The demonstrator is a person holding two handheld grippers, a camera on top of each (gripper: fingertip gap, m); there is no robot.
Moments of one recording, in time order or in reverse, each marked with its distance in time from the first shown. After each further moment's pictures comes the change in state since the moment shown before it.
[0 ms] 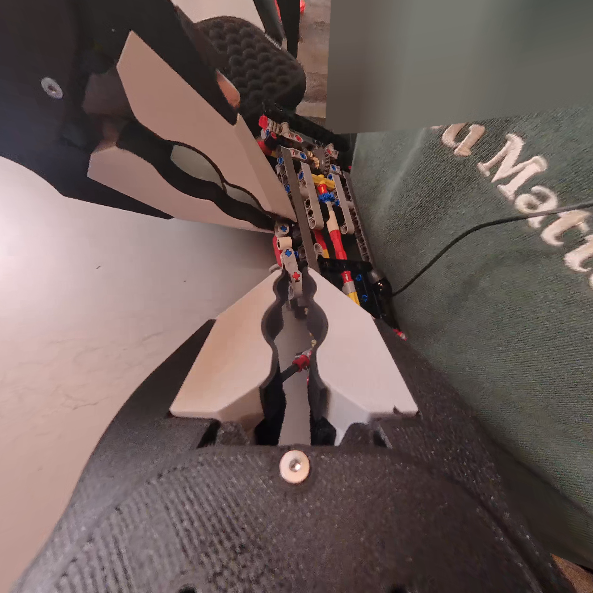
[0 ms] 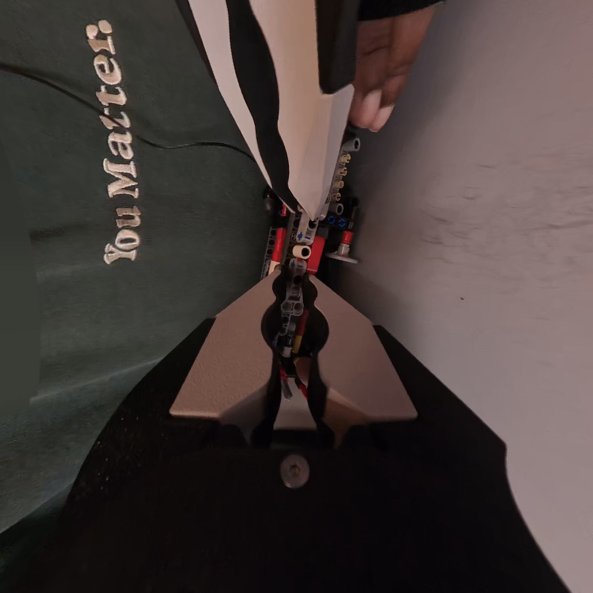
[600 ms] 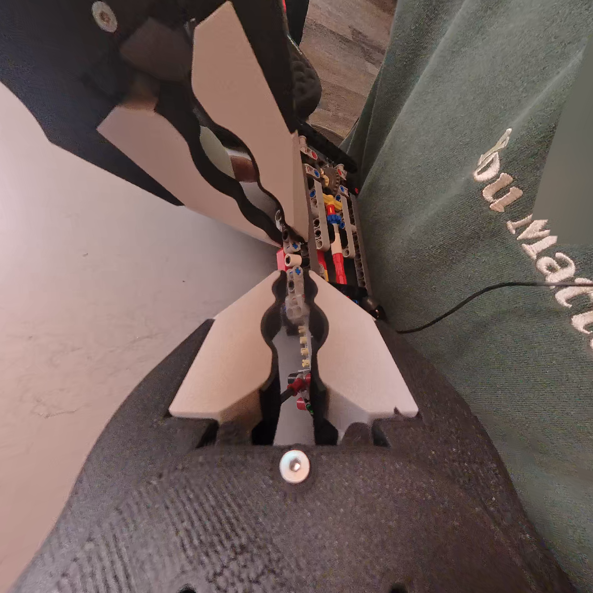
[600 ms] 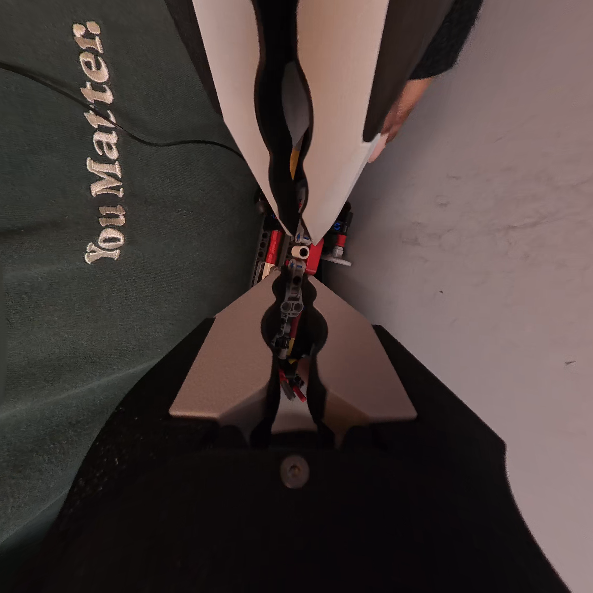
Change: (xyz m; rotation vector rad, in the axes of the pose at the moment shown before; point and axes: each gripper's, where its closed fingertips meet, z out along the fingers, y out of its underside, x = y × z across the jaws) left arm -0.010 -0.010 0.006 -0.002 0.063 -0.179; right arm 0.004 -0.002 -0.007 0.048 0.107 -0.051
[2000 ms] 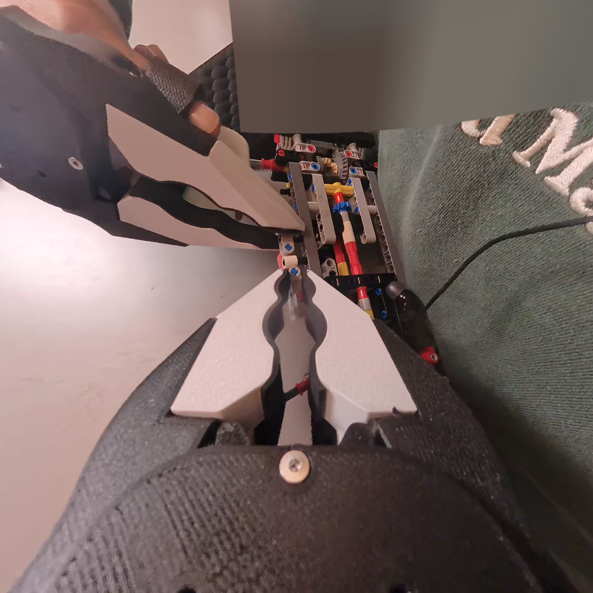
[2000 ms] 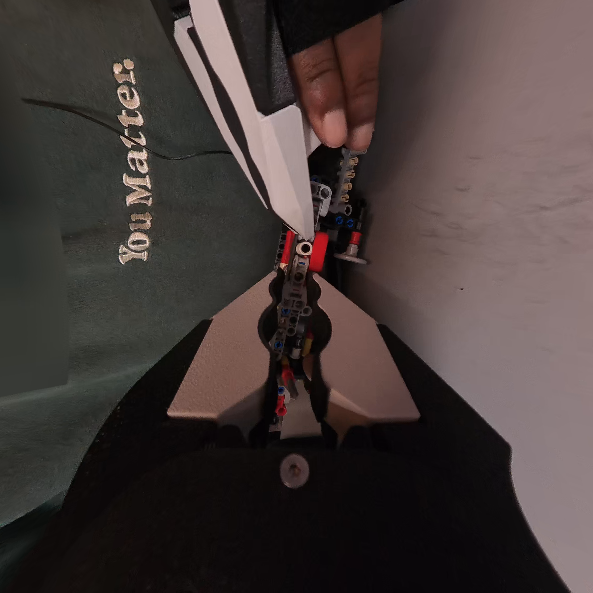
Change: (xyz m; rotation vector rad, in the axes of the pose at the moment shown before) left arm 0.003 -0.001 -0.001 -0.002 -0.240 0.332; right arm -0.004 0.001 0.000 0.028 -0.173 0.105
